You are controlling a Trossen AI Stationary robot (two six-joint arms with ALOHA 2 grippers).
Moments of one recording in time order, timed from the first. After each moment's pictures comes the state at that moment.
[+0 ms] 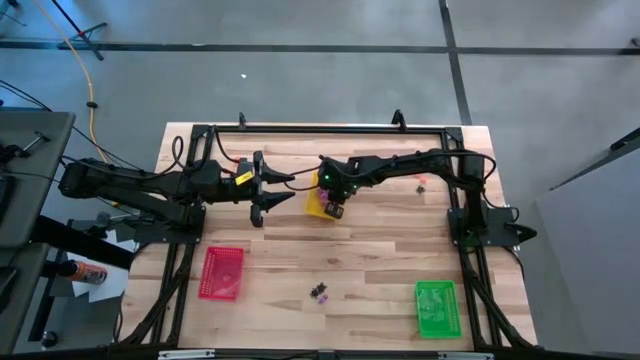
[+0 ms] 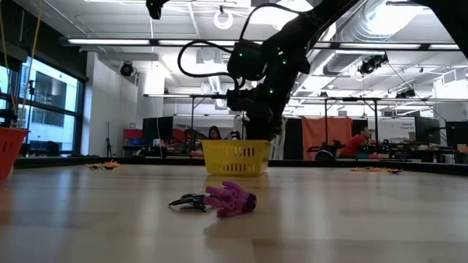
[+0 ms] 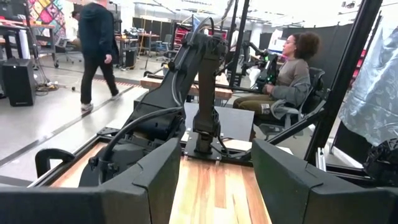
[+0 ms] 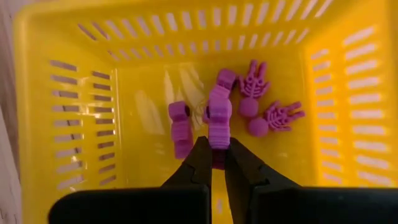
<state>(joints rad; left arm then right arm) -0.06 0.98 0.71 0.31 -0.15 -0.12 -0.22 1.99 1.34 -0.49 -0.05 0.09</state>
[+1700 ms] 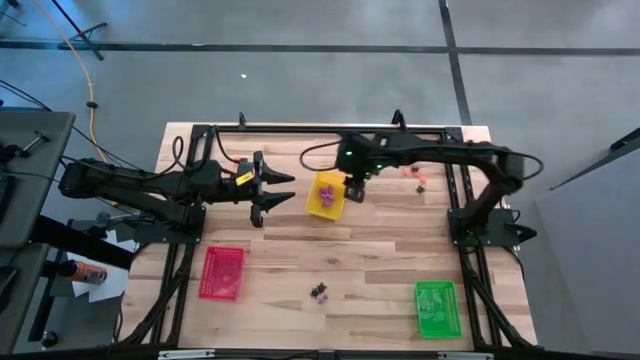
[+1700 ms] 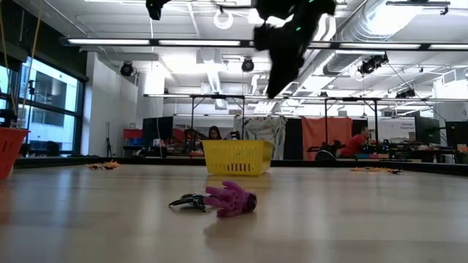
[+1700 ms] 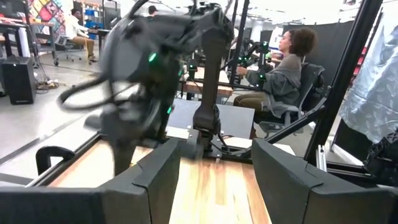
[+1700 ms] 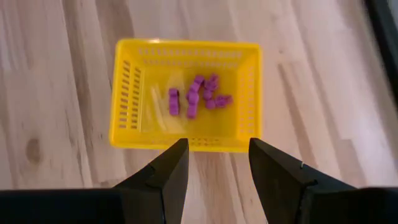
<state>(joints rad) -0.06 0.98 0.71 0.30 -0.15 -0.12 -0.26 1.65 1.41 -0.83 -0.02 -0.03</state>
